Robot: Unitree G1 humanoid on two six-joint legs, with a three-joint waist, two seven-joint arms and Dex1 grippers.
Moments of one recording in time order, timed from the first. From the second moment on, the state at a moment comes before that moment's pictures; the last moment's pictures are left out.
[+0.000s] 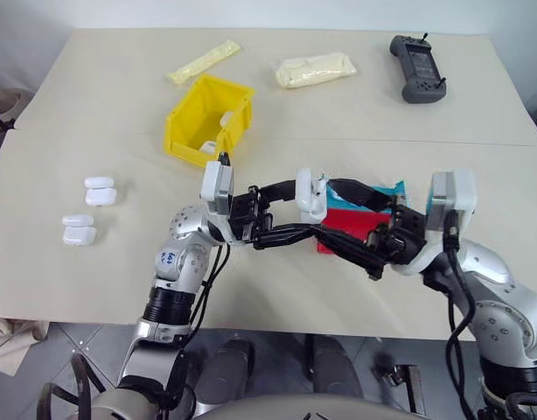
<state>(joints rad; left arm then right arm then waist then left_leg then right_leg) -0.49 0.13 -0.06 0.07 -0.62 0.15 -1.24 -0.08 -0.62 -0.17 -0.59 0.94 0.48 0.76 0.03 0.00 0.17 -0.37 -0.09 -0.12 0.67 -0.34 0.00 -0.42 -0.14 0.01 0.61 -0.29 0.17</state>
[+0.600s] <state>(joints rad) -0.42 0.16 -0.04 0.15 -0.57 -0.01 -1.26 0.32 -0.77 -0.62 -0.15 0.54 0.04 1.06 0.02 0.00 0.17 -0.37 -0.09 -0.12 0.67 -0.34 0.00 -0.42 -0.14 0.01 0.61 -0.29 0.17</state>
